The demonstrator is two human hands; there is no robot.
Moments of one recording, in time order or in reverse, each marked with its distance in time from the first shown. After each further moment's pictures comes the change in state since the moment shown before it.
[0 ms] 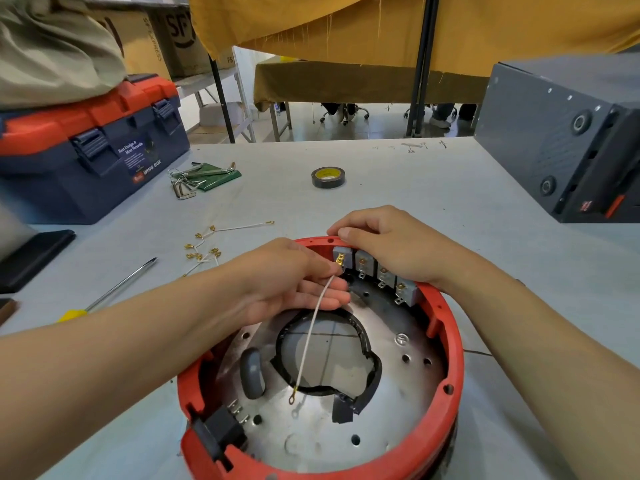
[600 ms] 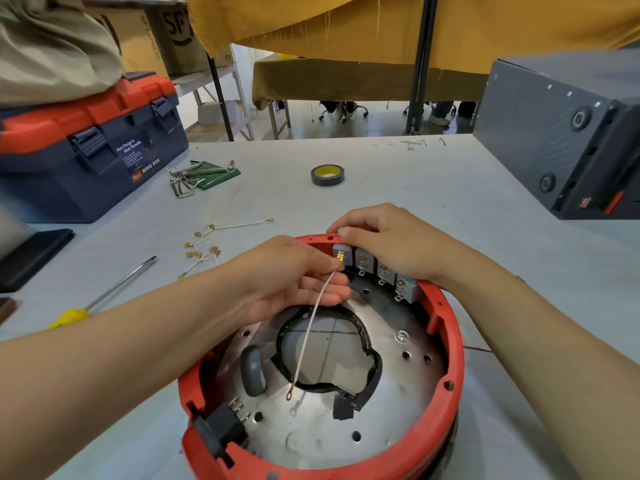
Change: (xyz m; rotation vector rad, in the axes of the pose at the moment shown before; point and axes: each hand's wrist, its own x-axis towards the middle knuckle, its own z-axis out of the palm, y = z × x) left_hand -0.002 -0.001 0.002 -0.025 -0.006 0.030; right_hand -0.001 -0.002 0.000 -0.016 -0.008 -0.008
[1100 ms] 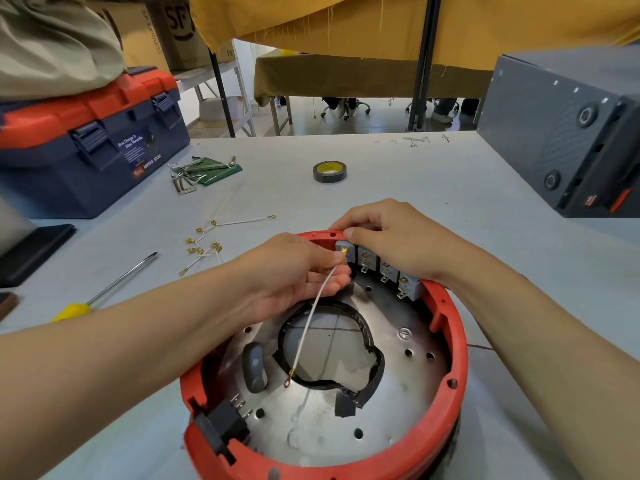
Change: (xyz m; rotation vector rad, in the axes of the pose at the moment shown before) left_hand 0.004 -0.003 0.003 -0.059 0.007 0.016; right_hand -0.002 -0.005 0.000 -0.042 0.029 0.015
